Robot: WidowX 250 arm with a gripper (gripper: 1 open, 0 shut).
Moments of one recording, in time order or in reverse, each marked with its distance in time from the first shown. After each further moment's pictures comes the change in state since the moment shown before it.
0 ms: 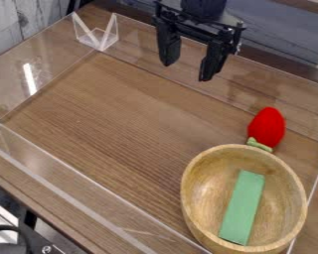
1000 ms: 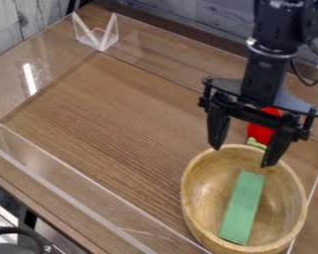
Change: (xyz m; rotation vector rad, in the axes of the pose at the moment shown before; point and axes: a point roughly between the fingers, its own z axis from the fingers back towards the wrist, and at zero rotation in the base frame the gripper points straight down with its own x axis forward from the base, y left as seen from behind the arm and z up) arm -0.055 -0.101 -0.028 -0.045 0.076 0.144
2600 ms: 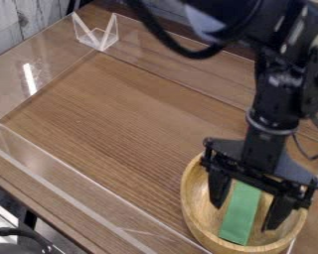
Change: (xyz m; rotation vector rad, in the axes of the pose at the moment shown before) arm -0.027 -0.019 -0.050 -0.018 -0.019 -0.094
